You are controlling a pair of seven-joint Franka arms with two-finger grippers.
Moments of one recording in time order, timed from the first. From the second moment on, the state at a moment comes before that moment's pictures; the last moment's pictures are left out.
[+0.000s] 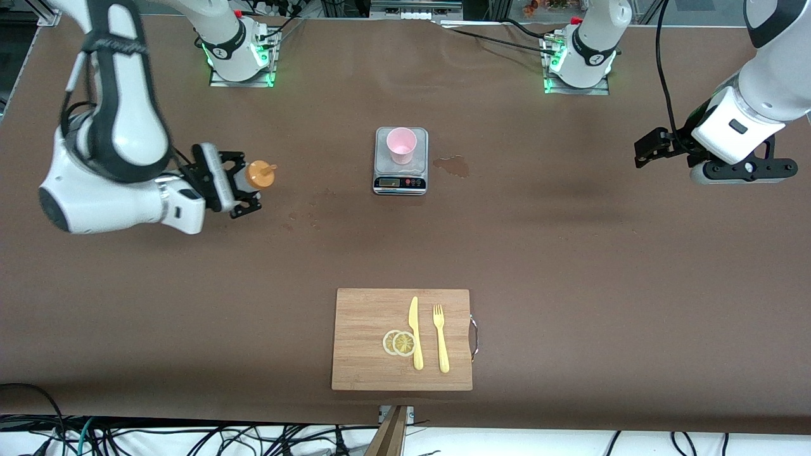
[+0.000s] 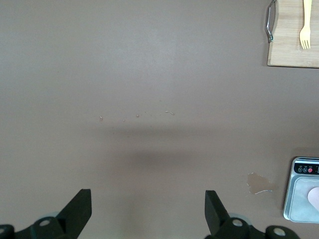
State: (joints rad) left arm 0.00 0.00 -0.12 -1.69 -0.02 1.61 -0.17; right arm 0.48 0.43 -0.49 -1.69 0.80 1.46 -2.00
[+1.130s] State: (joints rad) left arm 0.00 0.00 -0.12 -1.69 -0.02 1.61 -0.17; right arm 0.20 0.97 -0.42 -1.49 1.34 1.13 -2.63
